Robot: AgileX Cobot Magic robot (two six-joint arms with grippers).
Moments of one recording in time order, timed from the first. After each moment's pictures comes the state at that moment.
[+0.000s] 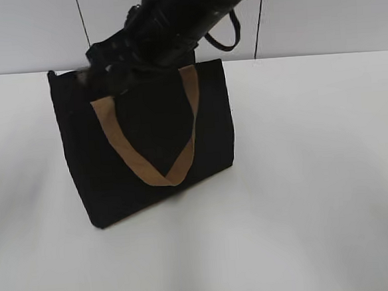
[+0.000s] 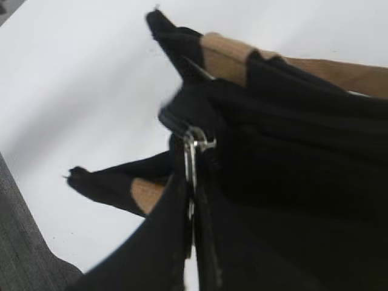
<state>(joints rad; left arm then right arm) -0.02 1.13 -0.69 -1.07 0.38 1.68 0.65 1.94 -1.60 0.61 0.69 -0.42</state>
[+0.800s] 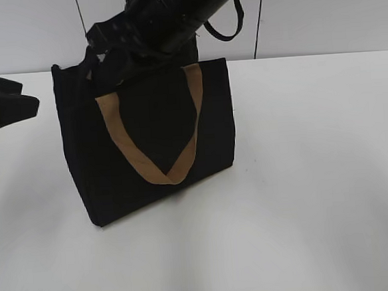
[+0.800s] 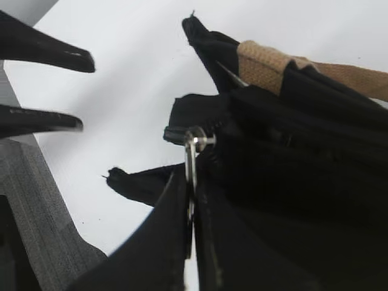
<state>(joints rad) 0.01 1.23 -0.69 -1.30 0.64 1.82 0.61 1.94 -1.66 0.70 0.80 -0.51</state>
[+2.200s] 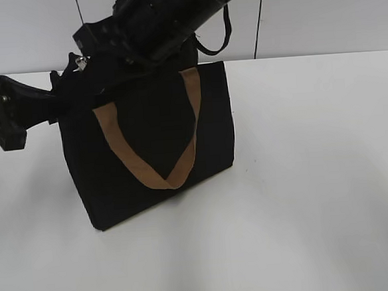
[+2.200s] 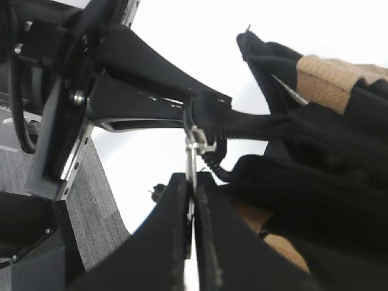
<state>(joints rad) -0.04 1.45 -0.70 -1.61 0.68 2.13 0.61 1.97 -1.66 0.89 0.85 -0.65</state>
